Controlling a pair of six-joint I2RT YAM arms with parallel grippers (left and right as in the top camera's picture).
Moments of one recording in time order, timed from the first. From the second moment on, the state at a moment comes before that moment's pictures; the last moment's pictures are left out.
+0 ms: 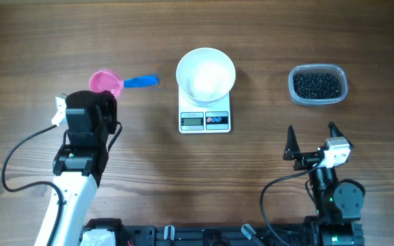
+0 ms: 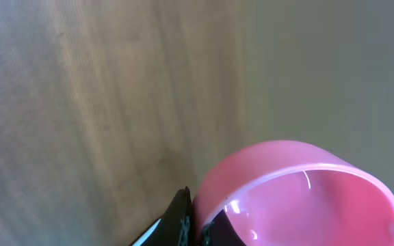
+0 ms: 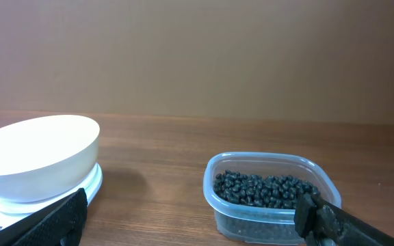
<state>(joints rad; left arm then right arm) -0.02 1.07 0.66 -0.16 -0.09 -1.43 0.02 0.01 0.01 0.00 -0.07 -0.01</state>
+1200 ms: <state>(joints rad) -0.02 1.07 0.66 -0.19 0.03 -1.44 0.02 0.01 0.01 0.01 -0.21 1.26</state>
